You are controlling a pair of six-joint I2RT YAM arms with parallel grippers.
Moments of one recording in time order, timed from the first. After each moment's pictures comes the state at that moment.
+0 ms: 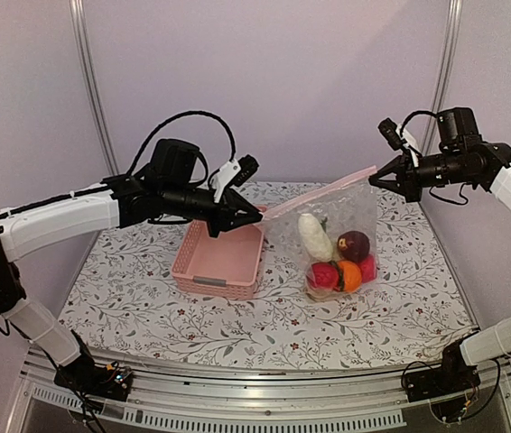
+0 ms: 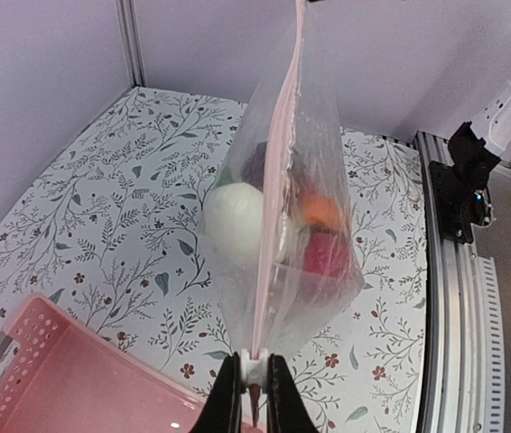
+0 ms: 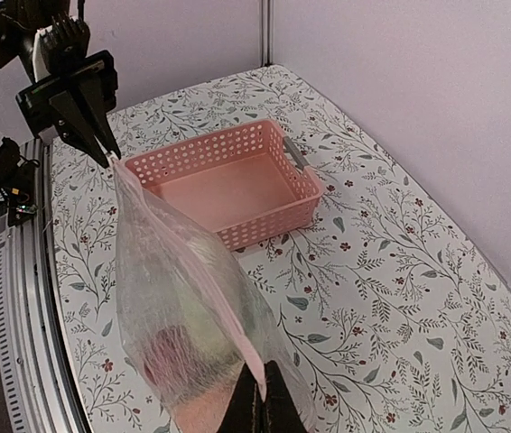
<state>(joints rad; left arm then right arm) -0.77 1.54 1.28 -0.24 0.46 0.19 0.25 1.30 1.43 -0.80 -0.69 -0.47</state>
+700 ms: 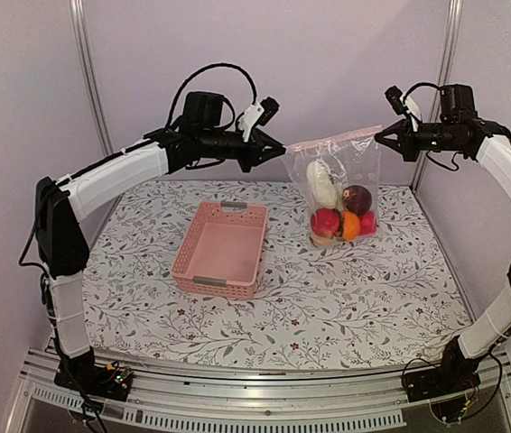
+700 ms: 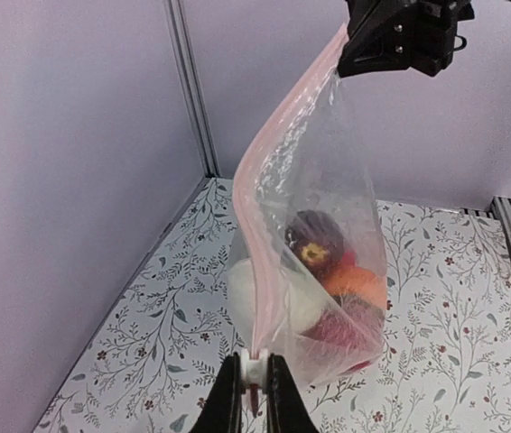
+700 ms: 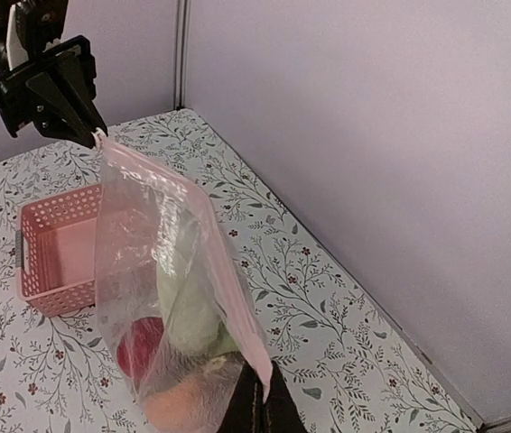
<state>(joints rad) -0.66 1.99 1.94 -0.25 0.52 0.27 0.12 1.55 1.69 -0.64 -0.71 -0.52</state>
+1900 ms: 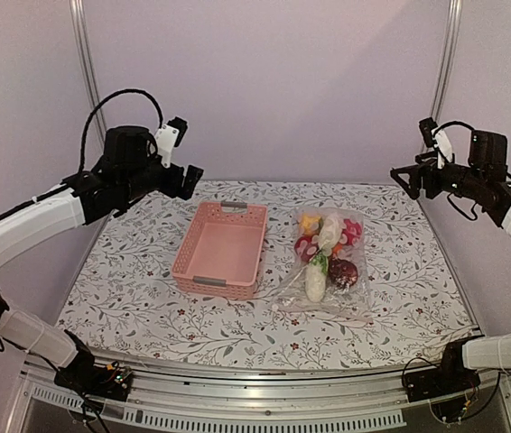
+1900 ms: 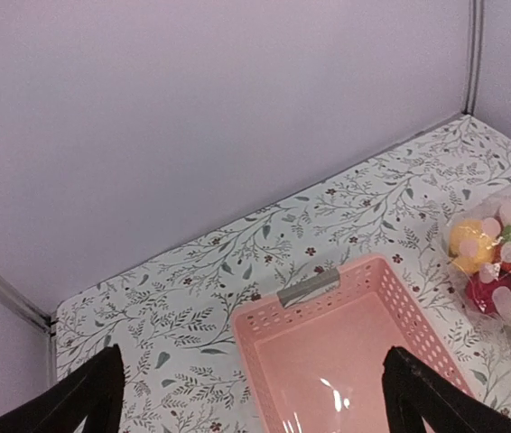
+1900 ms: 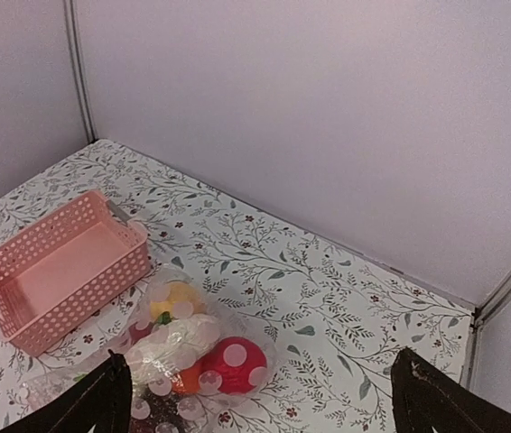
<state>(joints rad) -0.61 1.37 1.20 -0.17 -0.23 0.14 0.08 1.10 1.11 -0.35 -0.49 -0.24</state>
